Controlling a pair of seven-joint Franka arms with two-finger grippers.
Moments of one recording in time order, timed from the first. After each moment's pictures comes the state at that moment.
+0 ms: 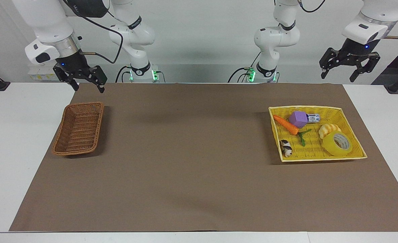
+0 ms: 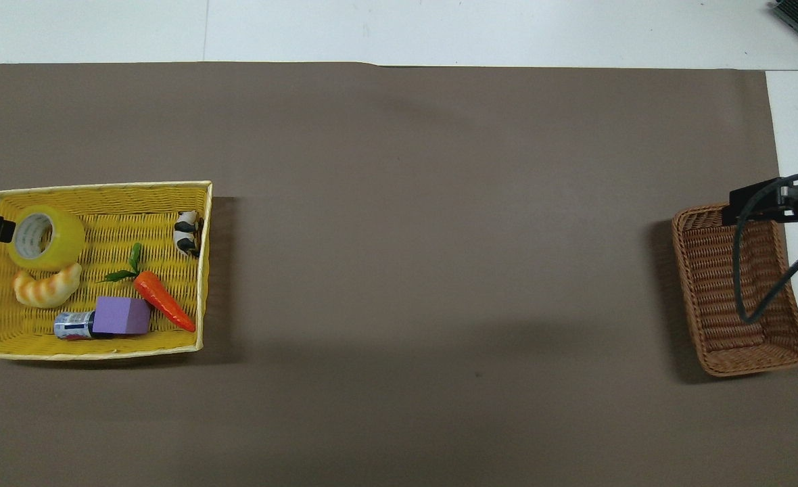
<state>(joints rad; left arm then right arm) 0.02 -0.05 -0.06 -1.47 0.01 1.48 0.22 -0.08 0.01 0.04 -1.53 0.00 1.54 0.09</state>
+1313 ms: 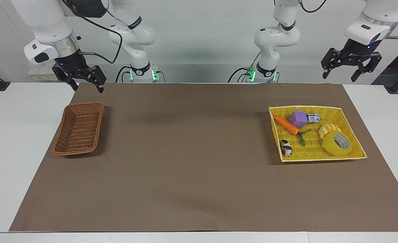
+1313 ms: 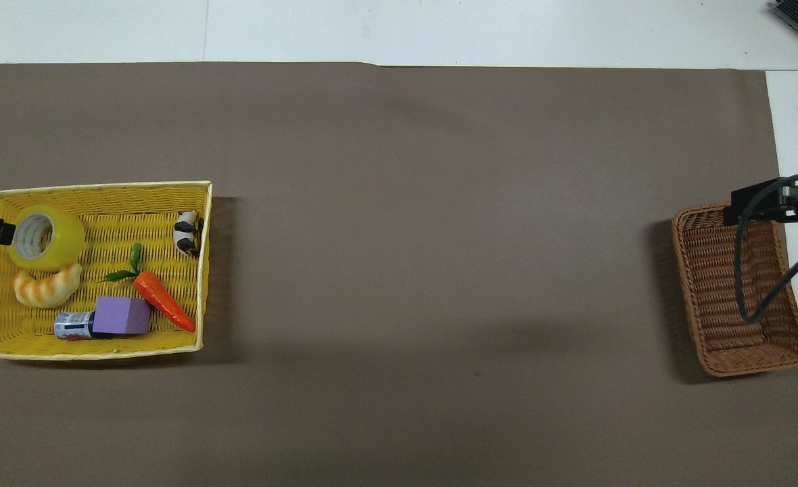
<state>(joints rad) 0.04 -0.05 -0.05 -1.48 0.01 1.49 0.22 -0.08 0.01 0.04 -1.53 0.00 1.54 0.09</state>
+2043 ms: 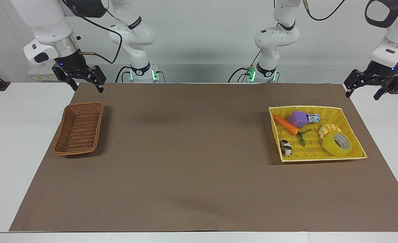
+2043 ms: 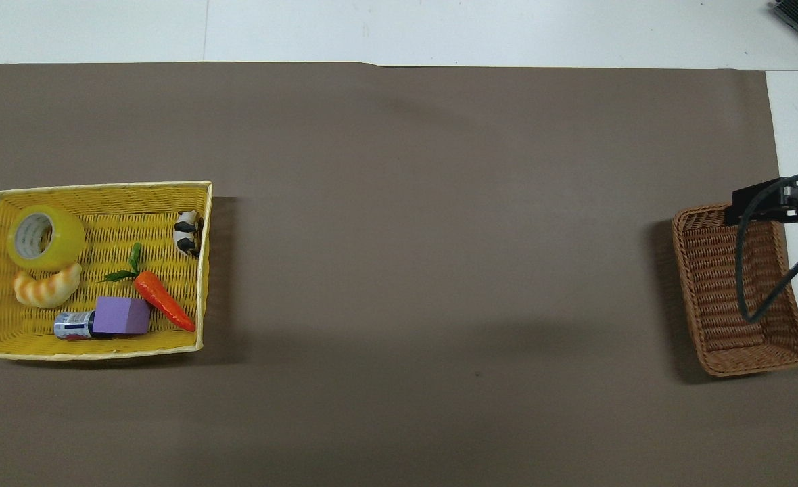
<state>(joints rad) 0.22 0.01 -0.05 -1.63 0.01 1.78 0.40 -0.08 0.01 0.04 -1.53 0.00 1.54 0.09</state>
